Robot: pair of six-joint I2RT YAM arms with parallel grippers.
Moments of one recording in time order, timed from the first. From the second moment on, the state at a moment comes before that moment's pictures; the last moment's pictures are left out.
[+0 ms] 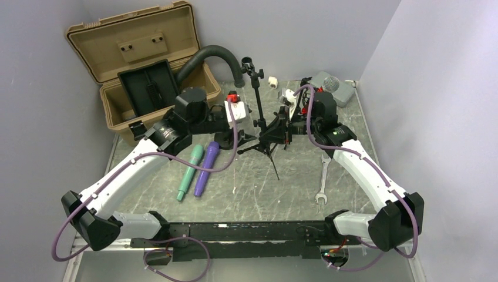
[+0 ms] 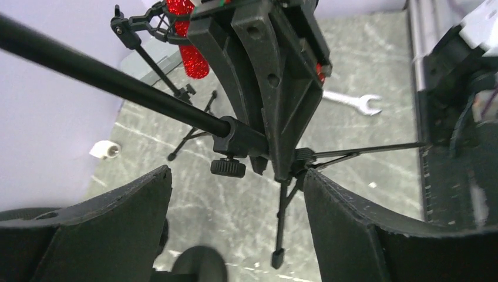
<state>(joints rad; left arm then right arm) -0.68 1.25 1.34 -0.31 0.63 0.37 0.38 1.24 1.07 -0.16 -1.07 -0.07</state>
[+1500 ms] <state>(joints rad) -0.47 1.34 1.36 -0.24 1.01 -0.05 0.38 1.21 1.05 -0.13 -1.06 -0.11</state>
